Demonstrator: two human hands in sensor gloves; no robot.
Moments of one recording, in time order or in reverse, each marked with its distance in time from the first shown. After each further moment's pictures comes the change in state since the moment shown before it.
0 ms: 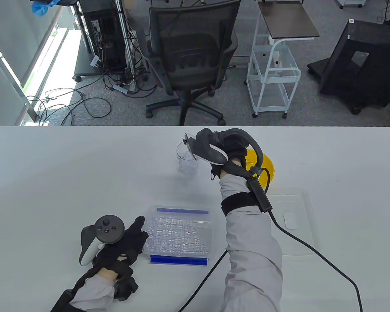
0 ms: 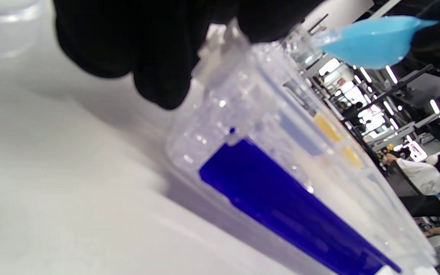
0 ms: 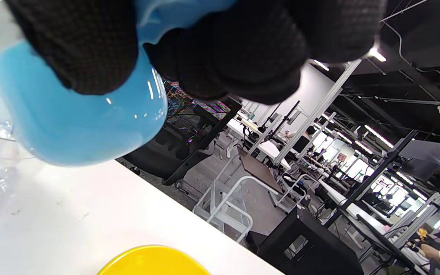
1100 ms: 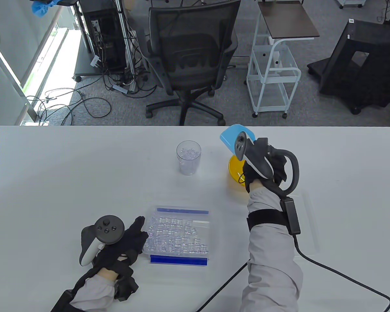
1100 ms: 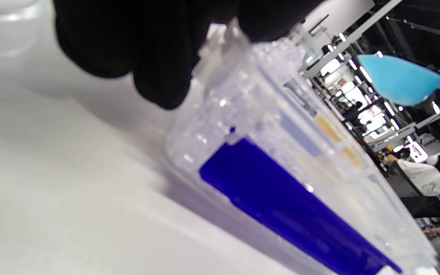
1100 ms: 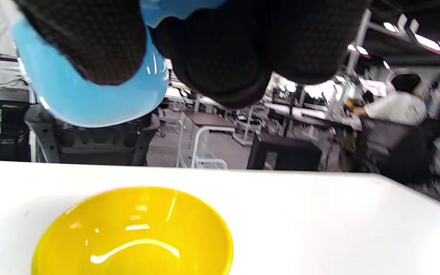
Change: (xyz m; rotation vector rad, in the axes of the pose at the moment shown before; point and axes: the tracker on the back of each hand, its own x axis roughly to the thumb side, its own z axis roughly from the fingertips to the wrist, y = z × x) left_hand 0.000 0.000 0.000 0.002 0.002 0.000; right_hand -0.080 0.099 0.035 0.162 0.432 -0.458
